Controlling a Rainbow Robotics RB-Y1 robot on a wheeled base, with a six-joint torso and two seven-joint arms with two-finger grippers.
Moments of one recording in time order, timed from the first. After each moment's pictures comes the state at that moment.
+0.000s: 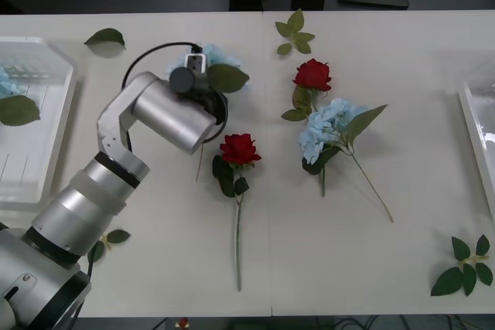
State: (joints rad) right arm -0.03 -1.07 -0.21 -1.24 -0.55 0.86 2.23; left arm -0.63 0.24 -0.41 -1.39 0.09 1.06 -0.98
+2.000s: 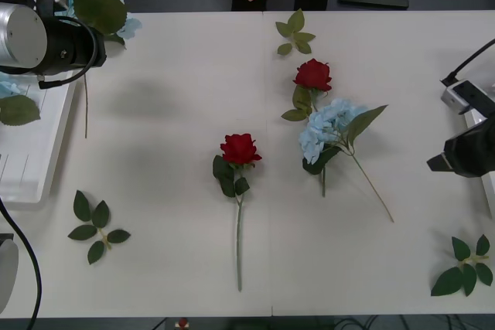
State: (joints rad) right arm -0.20 -1.05 0.12 -2.05 -0.87 1.43 1.50; left arm -0.60 0.45 0.13 -1.64 0.36 1.36 -1.35
